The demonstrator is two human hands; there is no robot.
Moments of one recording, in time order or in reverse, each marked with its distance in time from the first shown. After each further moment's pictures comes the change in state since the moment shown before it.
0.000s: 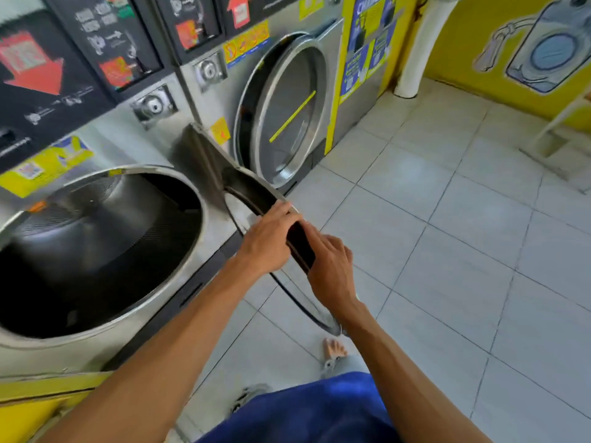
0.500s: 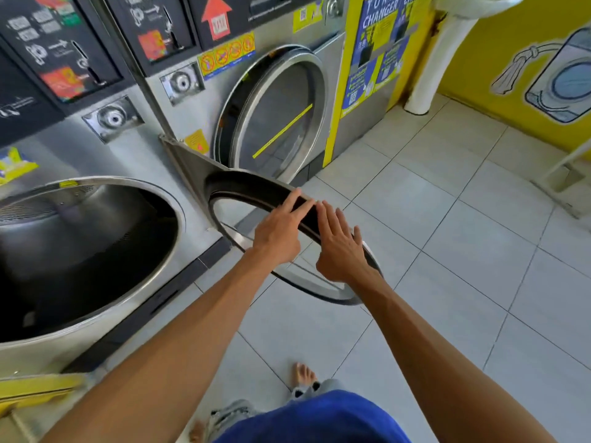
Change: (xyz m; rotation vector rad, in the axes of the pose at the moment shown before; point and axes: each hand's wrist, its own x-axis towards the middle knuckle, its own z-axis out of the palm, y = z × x) left_hand 0.142 0.080 0.023 0.020 0.022 -0.136; right_hand 0.141 0.120 -0.069 -0.111 -0.409 -0.035
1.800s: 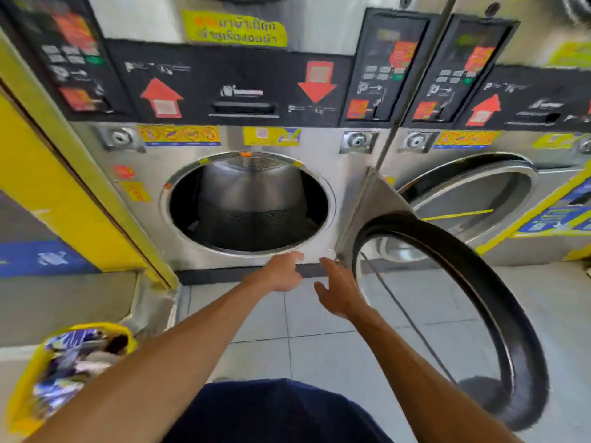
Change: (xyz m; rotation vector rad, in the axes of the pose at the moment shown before) left_hand -0.197 -0.225 -0.014 -0.530 0.058 -0.720; right_hand 0.009 -0.231 0.123 0.000 -0.302 -0.460
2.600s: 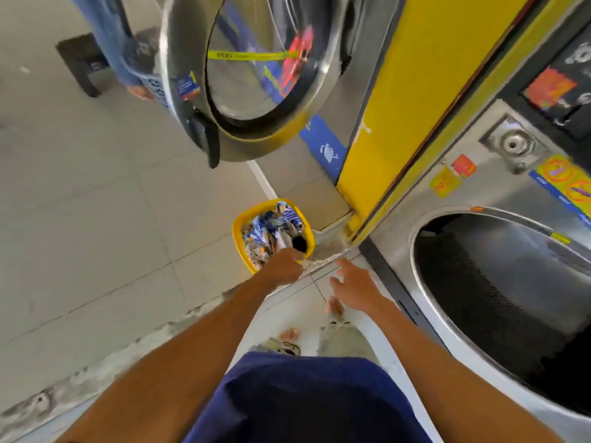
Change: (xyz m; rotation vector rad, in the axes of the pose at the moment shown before) left_hand -0.202 -0.335 -0.040 -0.891 0.579 -0.902; right_hand 0.063 -0.314 0.245 -0.447 -0.846 -0.707
